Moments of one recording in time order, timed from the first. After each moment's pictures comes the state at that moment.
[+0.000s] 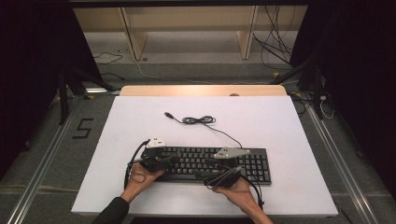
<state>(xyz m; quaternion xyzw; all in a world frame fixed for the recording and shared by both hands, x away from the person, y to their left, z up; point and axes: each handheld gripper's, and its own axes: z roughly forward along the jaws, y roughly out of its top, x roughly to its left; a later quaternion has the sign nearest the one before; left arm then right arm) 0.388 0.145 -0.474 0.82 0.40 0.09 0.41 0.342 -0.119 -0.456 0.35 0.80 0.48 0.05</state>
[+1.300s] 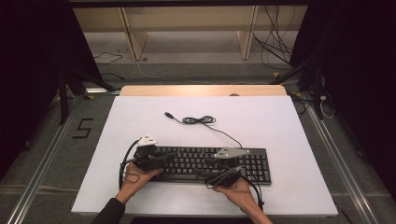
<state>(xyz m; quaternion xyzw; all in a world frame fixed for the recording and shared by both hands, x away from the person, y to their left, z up) 0.382 0.163 -0.461 0.79 0.41 0.08 0.46 0.343 -0.120 -0.457 0.36 0.80 0.48 0.06</state>
